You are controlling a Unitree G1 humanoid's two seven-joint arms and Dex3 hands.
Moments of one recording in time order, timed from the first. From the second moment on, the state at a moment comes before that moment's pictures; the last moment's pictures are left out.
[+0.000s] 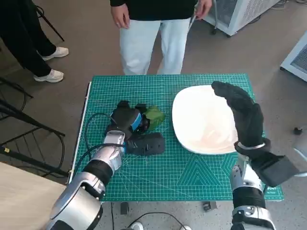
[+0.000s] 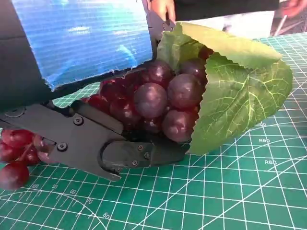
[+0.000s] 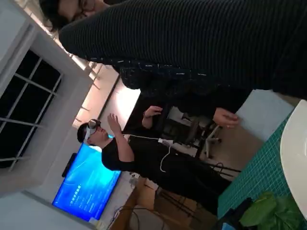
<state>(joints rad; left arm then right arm) -0.93 0.16 -0.56 1.27 0.72 0.10 0.24 -0.70 -0.15 -0.24 0.94 0.32 -1.02 0.64</state>
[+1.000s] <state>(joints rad) -0.88 0.21 -0.53 1.06 0.69 0.17 0.15 -0.68 -0.15 -0.27 0.88 0.38 -1.01 0.64</state>
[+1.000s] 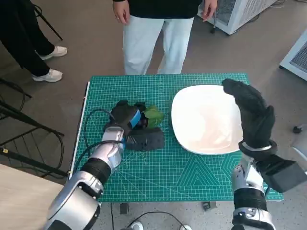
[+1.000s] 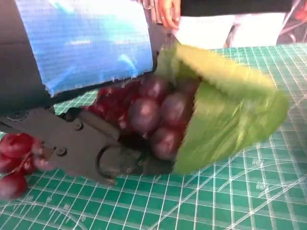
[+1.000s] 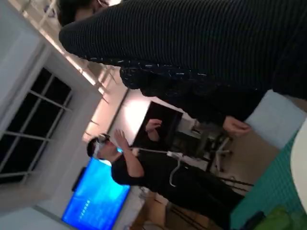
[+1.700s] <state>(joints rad) -0.64 0.33 -0.48 0.34 0.75 0.37 -0.02 -0.67 -0.14 -0.27 0.84 0.37 -1.00 0.59</state>
